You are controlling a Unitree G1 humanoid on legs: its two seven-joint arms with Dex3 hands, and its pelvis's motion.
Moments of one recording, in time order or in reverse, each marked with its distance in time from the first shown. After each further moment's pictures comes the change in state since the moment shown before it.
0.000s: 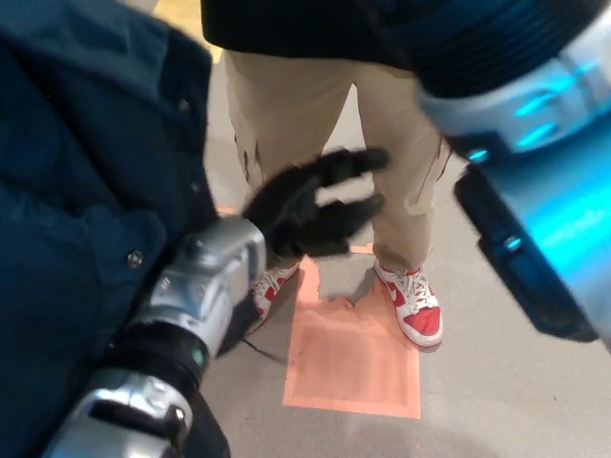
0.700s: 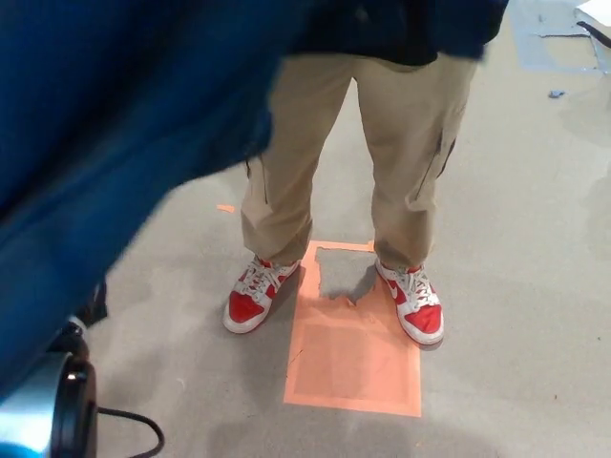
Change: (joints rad) left_arm -0.141 0.230 0.217 0.215 0.000 -0.102 0.076; right_arm 0.540 -0.486 -0.395 -0.319 0.146 0.205 0.180
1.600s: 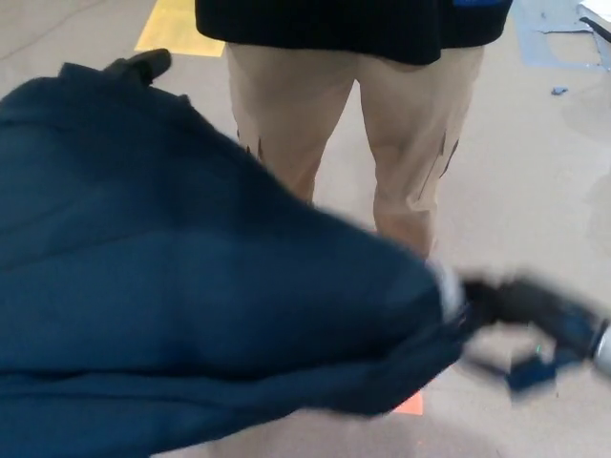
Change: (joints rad) left_arm 0.013 0.051 0.048 0.010 -0.001 -0.003 0.000; right_arm 1.118 -0.089 0.425 0.048 -0.084 -0.056 0.067
